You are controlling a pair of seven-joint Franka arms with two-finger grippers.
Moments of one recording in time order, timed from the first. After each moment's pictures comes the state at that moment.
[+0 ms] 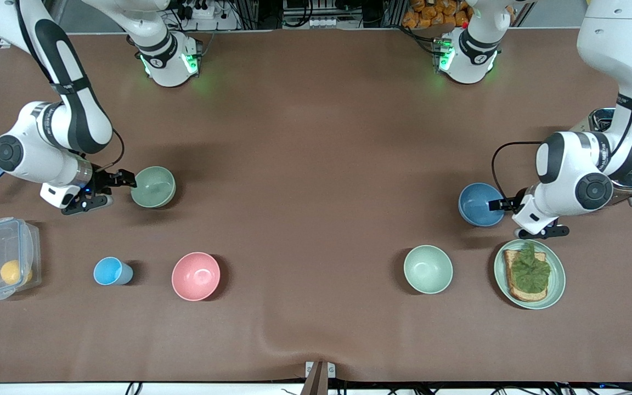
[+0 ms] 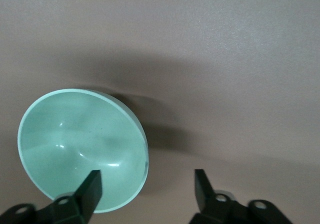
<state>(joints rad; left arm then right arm) 0.13 0.43 -0.12 -2.00 0.11 2.20 -0.14 -0.12 0.22 -0.01 -2.27 0.08 2.32 -0.42</state>
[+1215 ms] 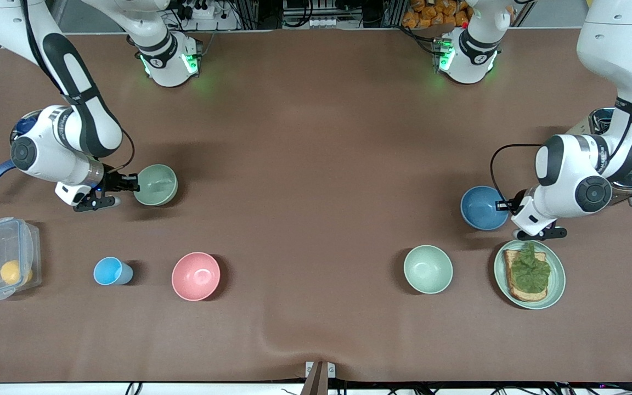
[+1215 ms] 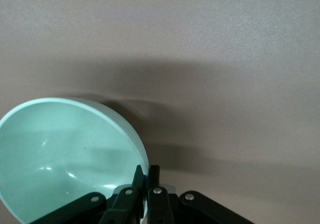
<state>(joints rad) 0.14 0.44 -0.13 -1.98 0.10 2.21 -0.11 -0.12 0.27 -0.01 -2.33 0.19 2.42 -0.42</state>
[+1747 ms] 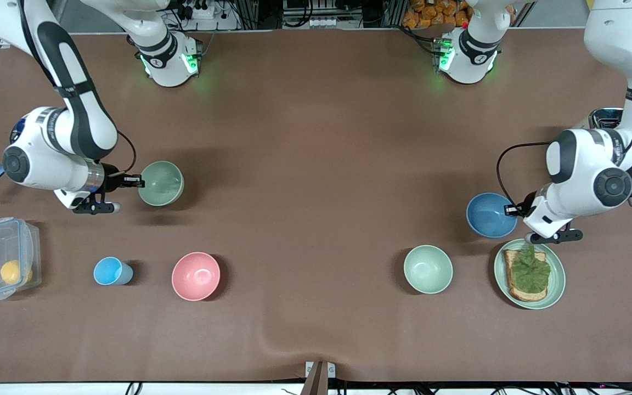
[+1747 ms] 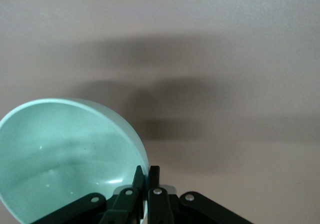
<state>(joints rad) 0.15 0.39 -0.13 -1.96 0.07 2.21 -0.10 -0.06 0.22 0.01 -2.16 0.20 2.10 -0.11</state>
